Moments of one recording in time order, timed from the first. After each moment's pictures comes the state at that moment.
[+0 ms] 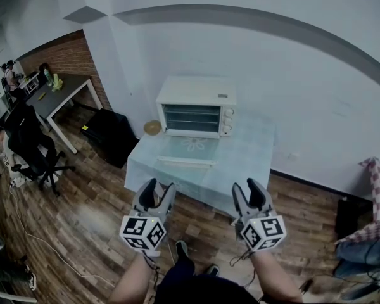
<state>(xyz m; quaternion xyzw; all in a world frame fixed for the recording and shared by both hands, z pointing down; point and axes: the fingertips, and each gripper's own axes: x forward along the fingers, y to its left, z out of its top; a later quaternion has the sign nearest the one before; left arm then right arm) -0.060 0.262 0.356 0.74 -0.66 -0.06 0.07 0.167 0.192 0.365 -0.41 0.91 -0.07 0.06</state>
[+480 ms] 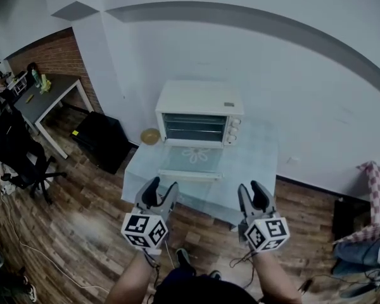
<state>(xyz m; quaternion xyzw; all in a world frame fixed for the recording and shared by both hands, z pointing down) -0.138 0.166 0.368 0.77 -0.63 -0.07 0.10 0.103 0.112 0.374 -0.45 0.89 -0.08 0.04</state>
